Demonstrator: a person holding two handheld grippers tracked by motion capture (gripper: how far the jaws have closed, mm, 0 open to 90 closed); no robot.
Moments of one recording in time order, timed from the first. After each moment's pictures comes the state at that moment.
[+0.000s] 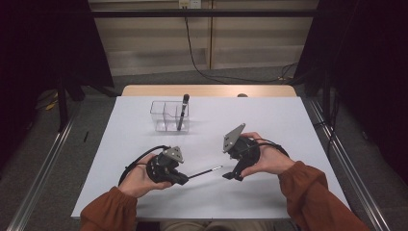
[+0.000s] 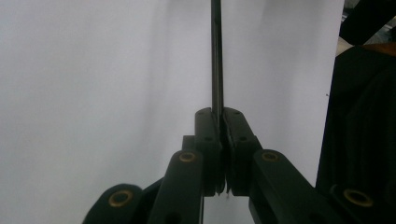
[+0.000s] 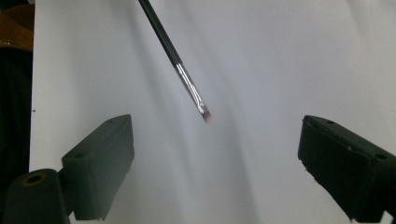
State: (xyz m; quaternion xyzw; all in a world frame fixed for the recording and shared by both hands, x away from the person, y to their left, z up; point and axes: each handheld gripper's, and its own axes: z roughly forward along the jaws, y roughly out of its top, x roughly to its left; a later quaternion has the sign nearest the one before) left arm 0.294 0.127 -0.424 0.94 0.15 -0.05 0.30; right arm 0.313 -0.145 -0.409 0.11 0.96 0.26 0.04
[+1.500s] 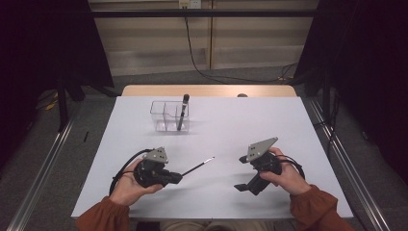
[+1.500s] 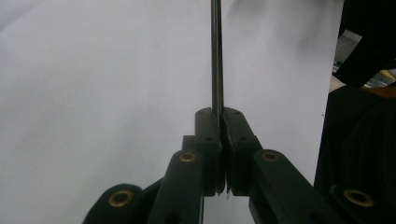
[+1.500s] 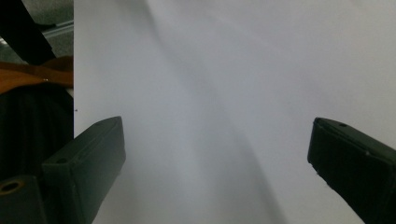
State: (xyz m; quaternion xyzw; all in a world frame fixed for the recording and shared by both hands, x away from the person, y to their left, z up) left arm 0.282 0.158 -0.429 0.90 0.20 -0.03 0.38; right arm 0.274 -0.196 -0.433 0.19 0.91 0.38 0.02
